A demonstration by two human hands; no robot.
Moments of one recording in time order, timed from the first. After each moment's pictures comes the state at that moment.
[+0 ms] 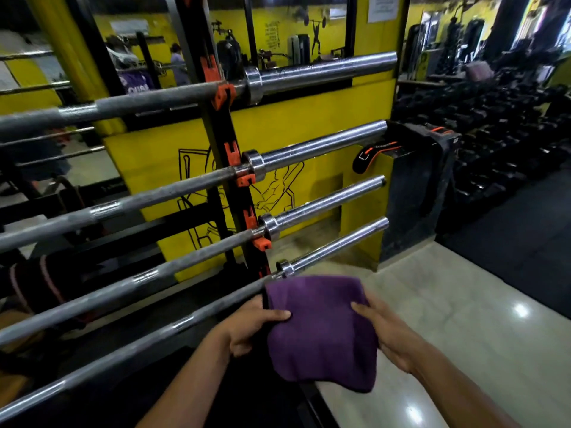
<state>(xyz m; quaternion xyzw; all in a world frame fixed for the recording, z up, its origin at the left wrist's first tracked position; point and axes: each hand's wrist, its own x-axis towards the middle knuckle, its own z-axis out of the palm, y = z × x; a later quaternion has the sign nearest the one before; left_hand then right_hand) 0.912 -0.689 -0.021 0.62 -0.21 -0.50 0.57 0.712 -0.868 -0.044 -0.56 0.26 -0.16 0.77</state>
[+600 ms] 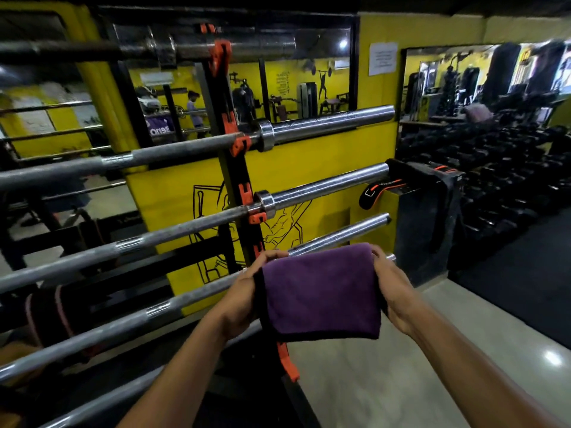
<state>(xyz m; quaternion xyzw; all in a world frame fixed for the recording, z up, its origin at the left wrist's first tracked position) 0.925 -0.707 0.089 0.64 -0.33 -0.34 0.61 0.752 -0.892 0.071 -0.61 0.25 -0.27 0.70</state>
